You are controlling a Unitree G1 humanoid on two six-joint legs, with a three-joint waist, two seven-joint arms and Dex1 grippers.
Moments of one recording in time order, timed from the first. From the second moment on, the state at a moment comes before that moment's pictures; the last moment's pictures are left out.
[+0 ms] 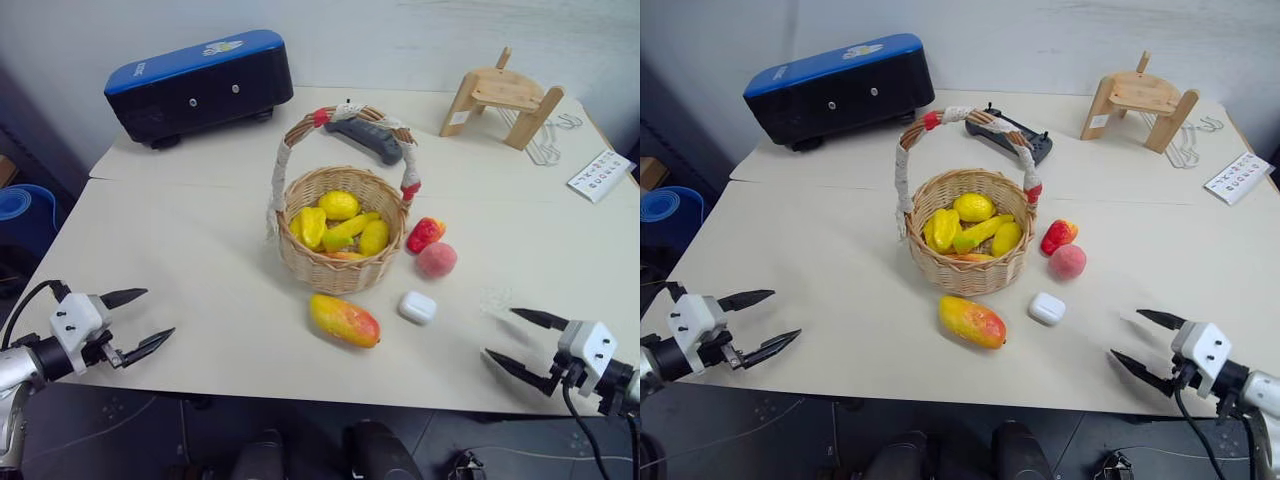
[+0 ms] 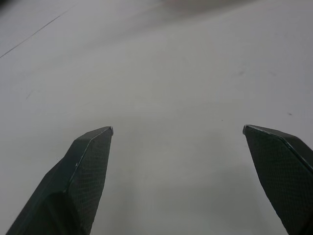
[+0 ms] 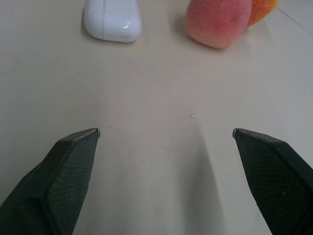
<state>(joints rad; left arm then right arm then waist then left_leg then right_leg) 0.15 0.80 0.44 0.08 -0.35 -0.10 -0.98 0.20 -0.74 -0.36 0.21 0.34 -0.35 1.13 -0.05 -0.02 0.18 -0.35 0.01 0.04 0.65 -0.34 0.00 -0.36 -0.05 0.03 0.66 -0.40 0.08</state>
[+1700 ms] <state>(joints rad) -0.16 0.69 0.07 -0.46 -0.65 0.39 -1.01 -0.05 -0.83 -0.49 0.40 0.44 0.09 0.95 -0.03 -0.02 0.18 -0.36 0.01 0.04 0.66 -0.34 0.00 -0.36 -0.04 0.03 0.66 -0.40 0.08</state>
